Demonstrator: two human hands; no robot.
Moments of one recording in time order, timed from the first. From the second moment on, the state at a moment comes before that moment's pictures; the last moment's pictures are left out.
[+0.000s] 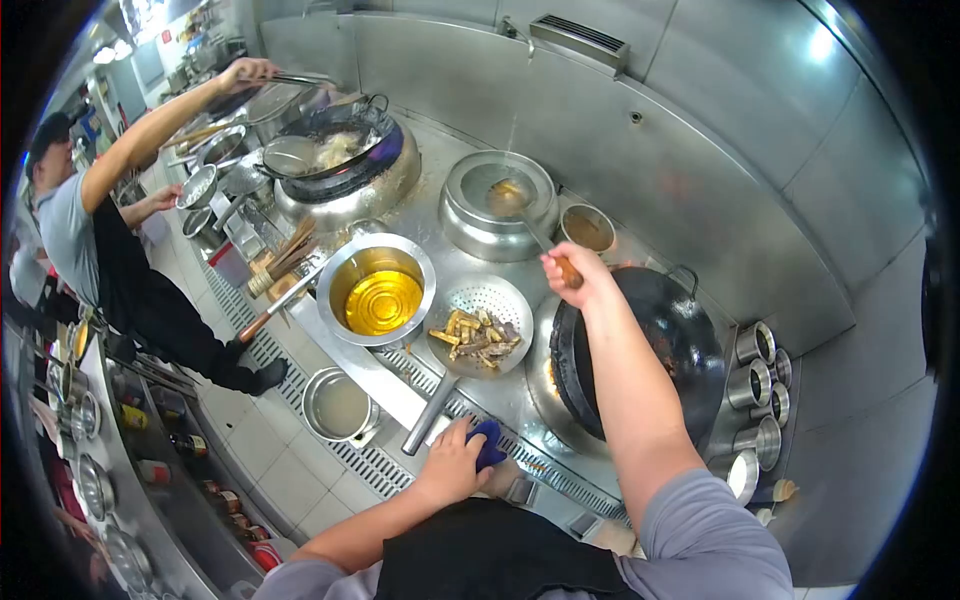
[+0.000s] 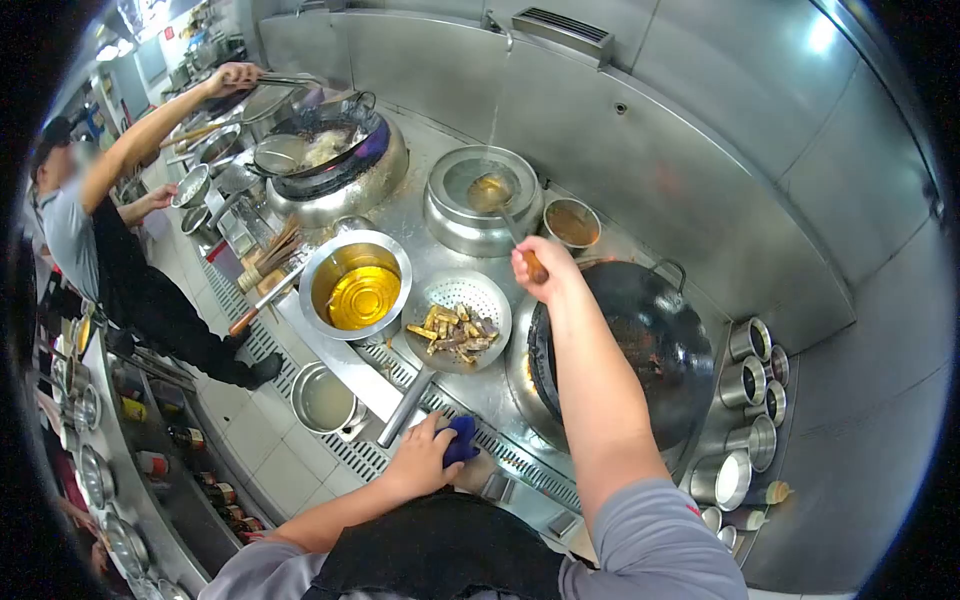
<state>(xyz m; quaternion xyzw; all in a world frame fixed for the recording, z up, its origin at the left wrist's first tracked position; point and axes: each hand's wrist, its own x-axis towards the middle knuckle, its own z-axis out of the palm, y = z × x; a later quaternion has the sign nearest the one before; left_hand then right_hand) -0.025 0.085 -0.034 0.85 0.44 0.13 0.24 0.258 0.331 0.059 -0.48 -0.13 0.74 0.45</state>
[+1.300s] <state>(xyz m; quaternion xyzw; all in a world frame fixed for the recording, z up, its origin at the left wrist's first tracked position) 0.066 0.082 -0.007 0.88 0.35 0.30 0.13 0.292 0.142 0.121 -0.64 -0.37 0.45 0.50</state>
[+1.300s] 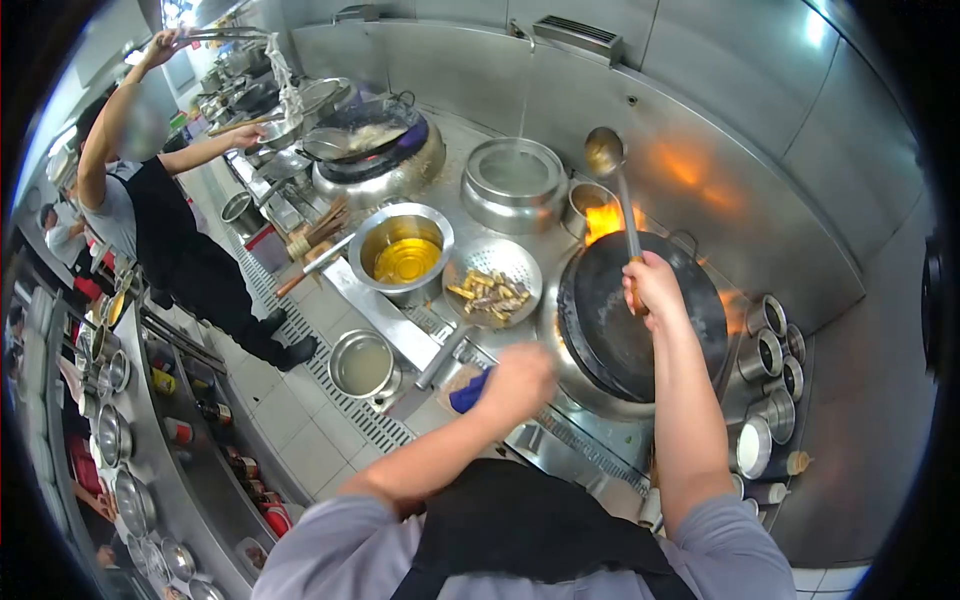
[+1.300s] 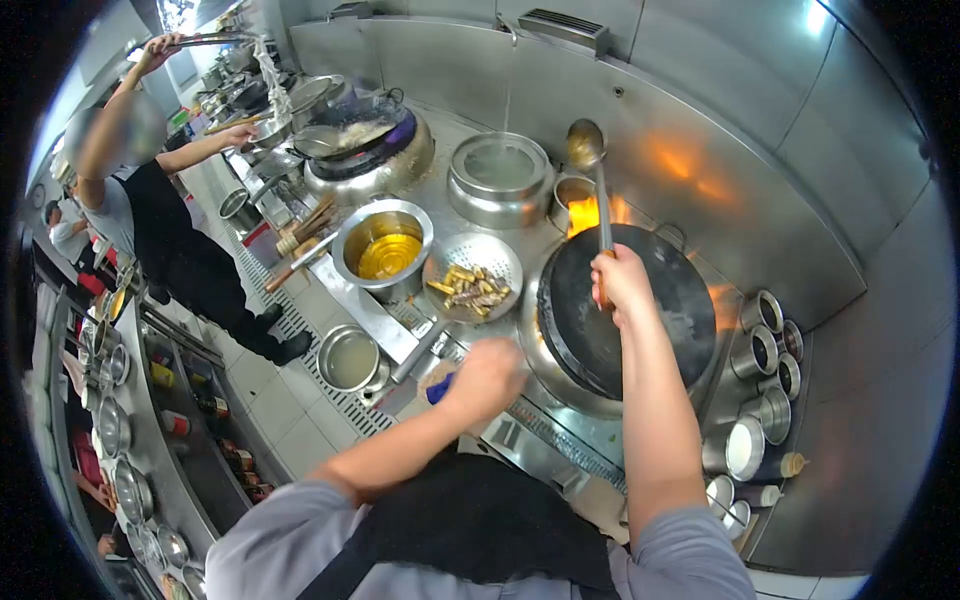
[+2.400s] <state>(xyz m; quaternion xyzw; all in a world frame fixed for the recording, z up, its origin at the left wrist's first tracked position) -0.041 0.086 0.004 0.84 0.44 0.19 0.25 0.300 0.015 0.130 -0.33 -0.04 0.71 0.62</state>
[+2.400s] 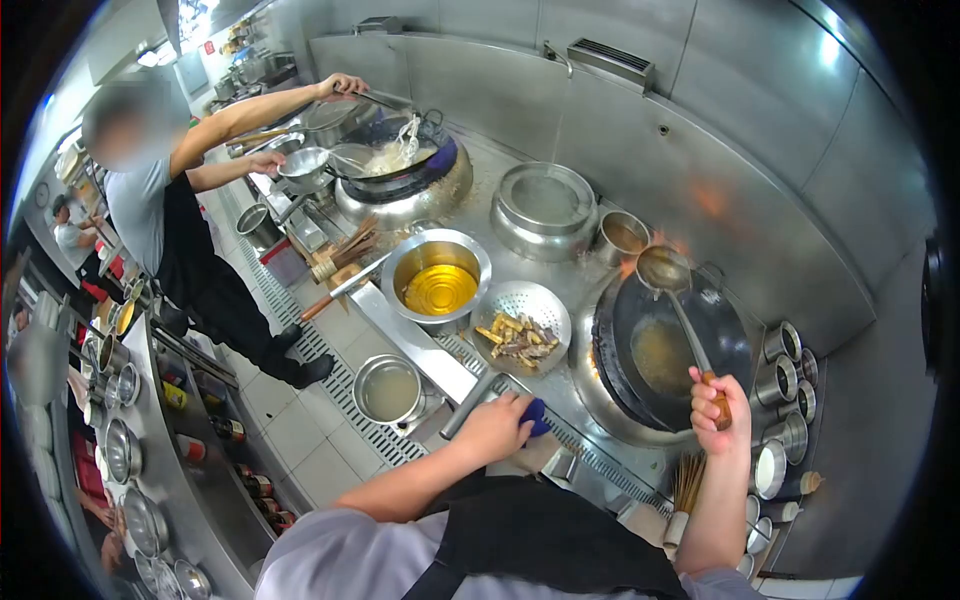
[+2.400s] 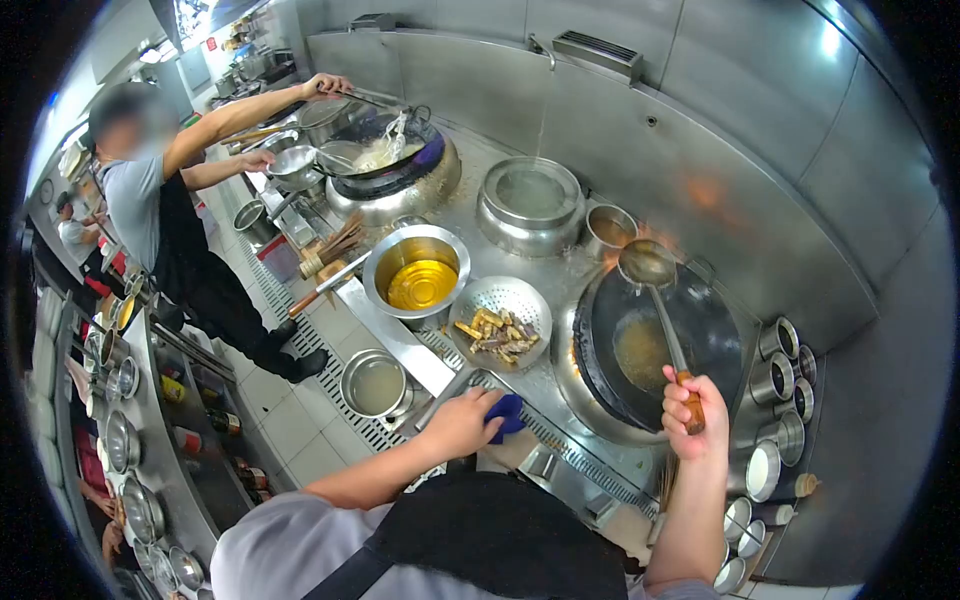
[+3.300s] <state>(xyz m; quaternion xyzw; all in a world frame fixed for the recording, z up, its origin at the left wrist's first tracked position) 0.046 0.071 0.052 0.75 0.33 0.21 0.54 0.287 -0.103 -0.004 -0.81 -0.48 0.19 0.26</state>
